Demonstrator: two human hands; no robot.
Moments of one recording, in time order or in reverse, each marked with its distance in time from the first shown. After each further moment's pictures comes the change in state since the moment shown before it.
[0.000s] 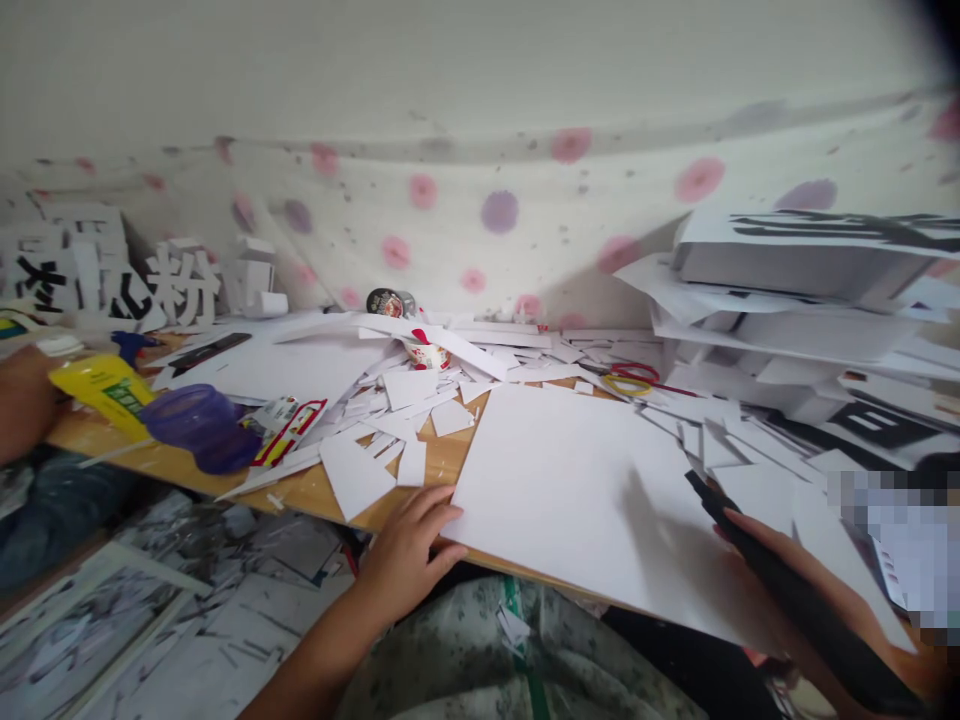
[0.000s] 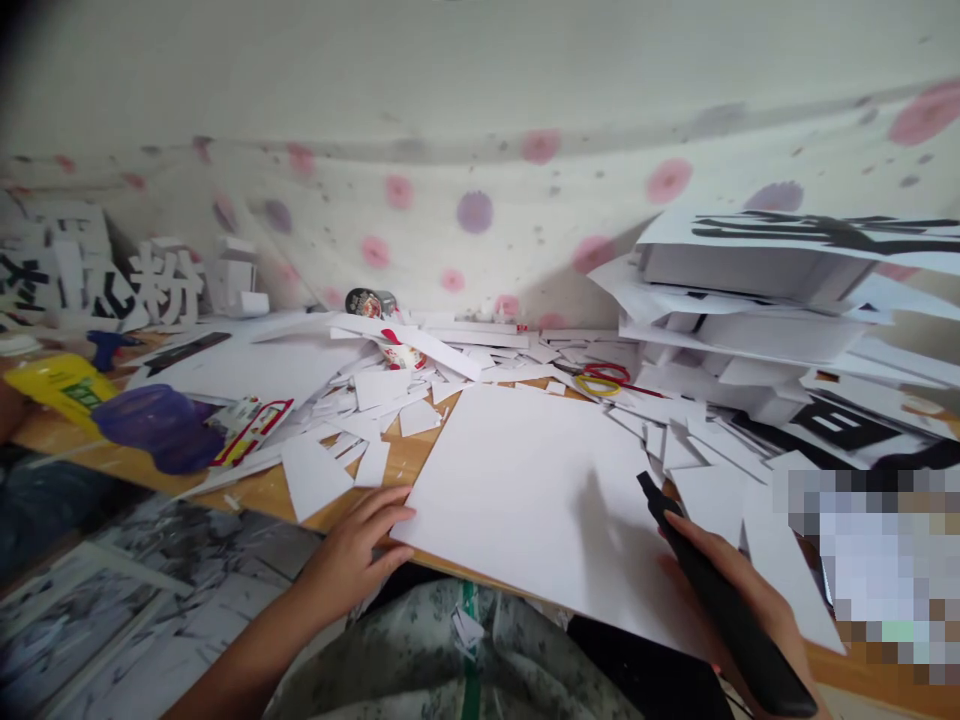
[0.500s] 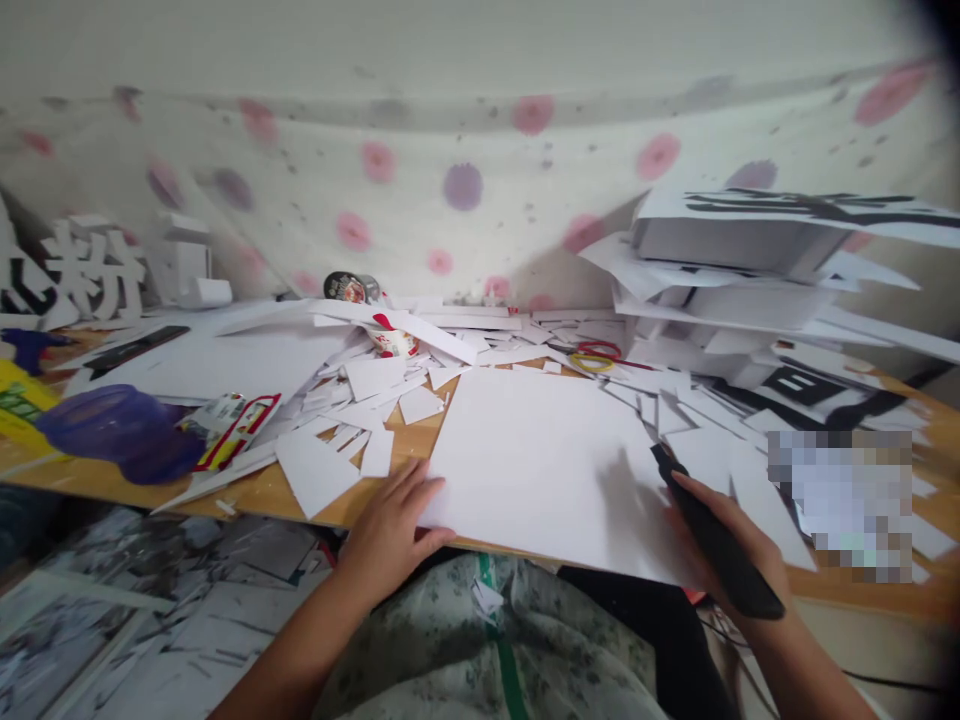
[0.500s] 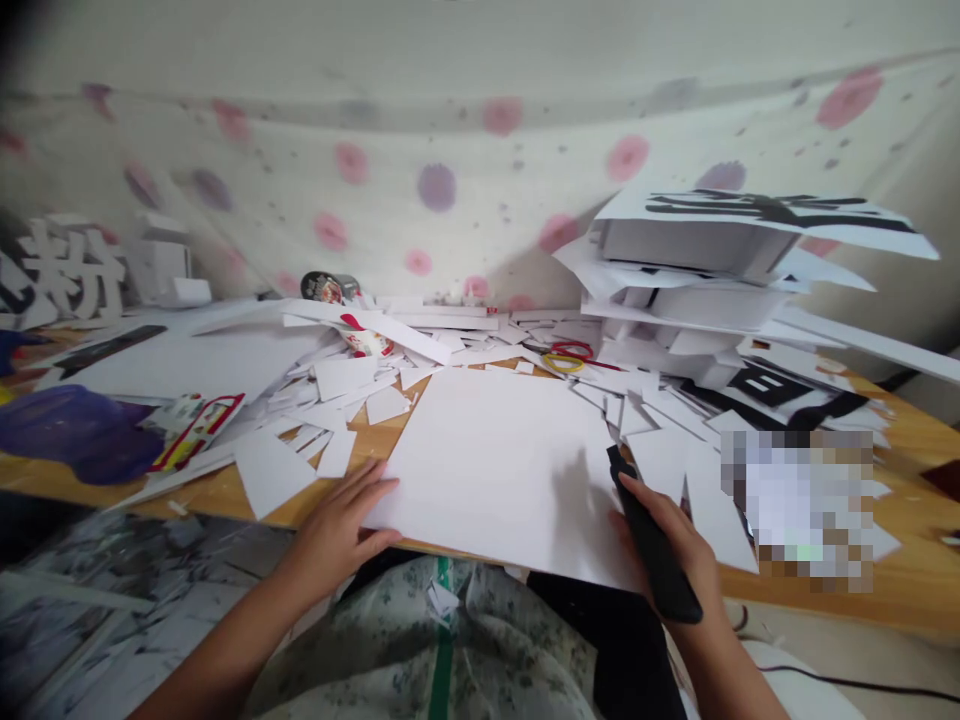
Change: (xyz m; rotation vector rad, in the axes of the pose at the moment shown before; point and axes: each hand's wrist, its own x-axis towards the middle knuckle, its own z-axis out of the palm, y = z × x) left_hand 0.010 -0.006 0.021 0.113 -0.022 0.050; right_hand -0.010 0.004 0.001 -0.146 -0.031 -0.087
